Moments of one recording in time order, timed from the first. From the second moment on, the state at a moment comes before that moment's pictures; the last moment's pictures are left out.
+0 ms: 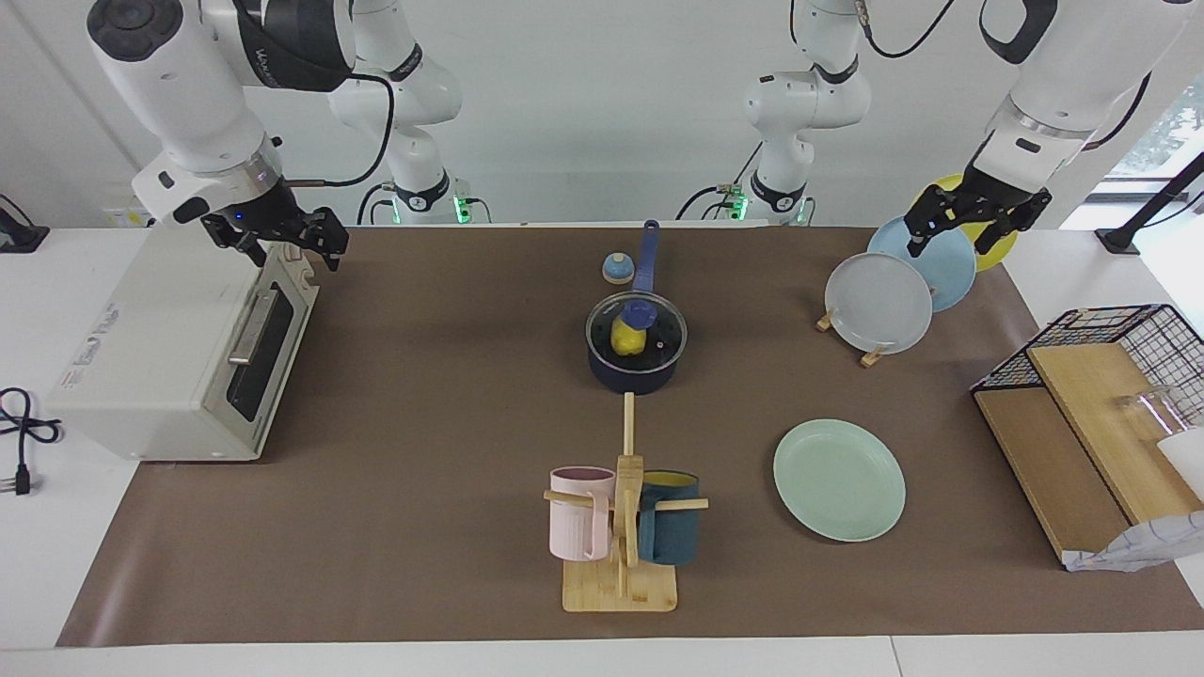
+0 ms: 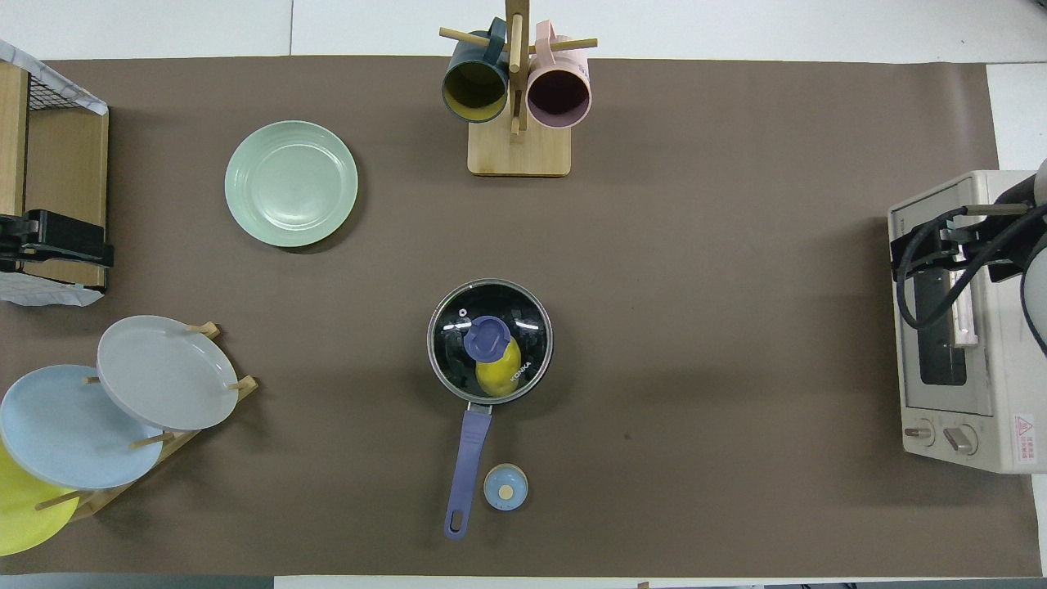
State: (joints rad) left arm -0.05 -0.03 -0.01 -1.58 -0.01 1.54 -0.02; right arm 0.08 0.03 -0.08 -1.58 -0.06 1.47 0.05
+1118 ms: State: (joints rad) left arm -0.05 -0.03 -0.01 -1.58 -0.01 1.54 -0.02; right arm 0.03 0.02 -0.08 -1.59 -0.01 1.49 0.05
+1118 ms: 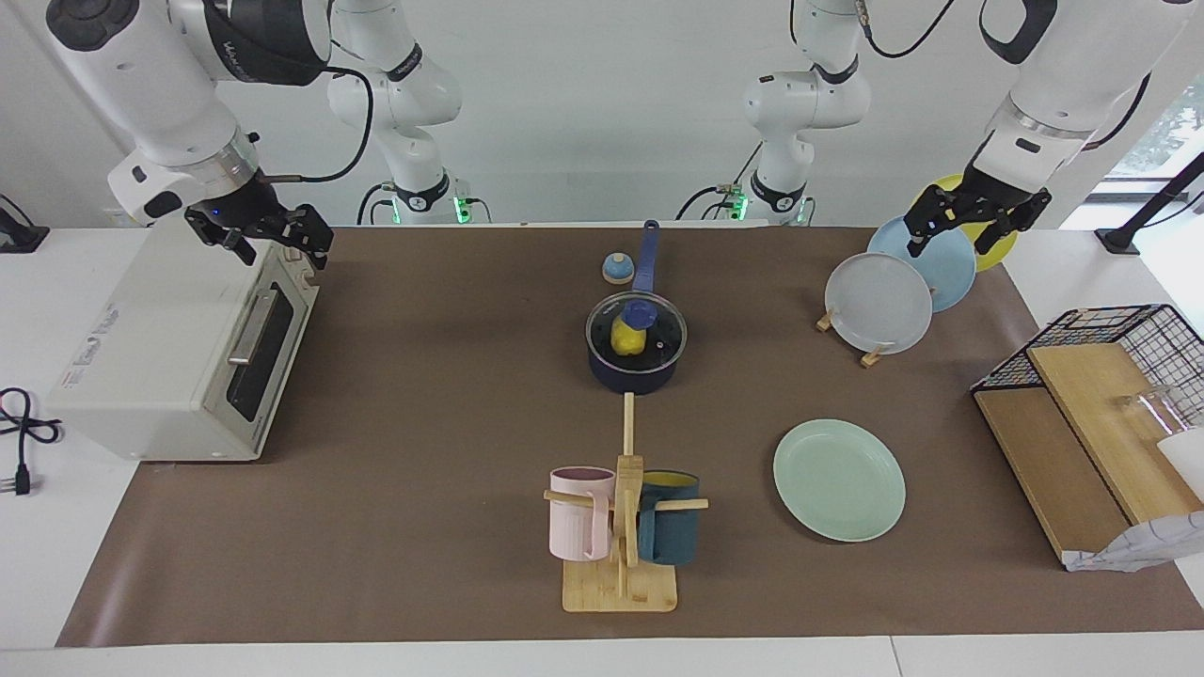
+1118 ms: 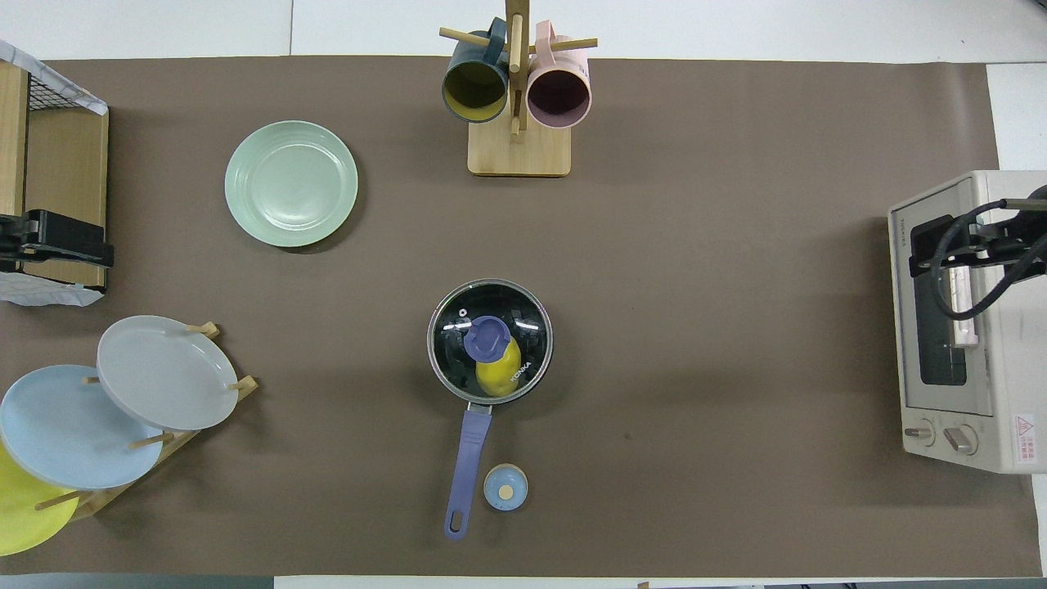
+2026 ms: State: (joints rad) left arm -0.05 -0.03 -0.01 -1.58 -0.01 1.54 -0.02; right arm 0.03 0.02 -0.08 -1.59 -0.02 1.49 0.05
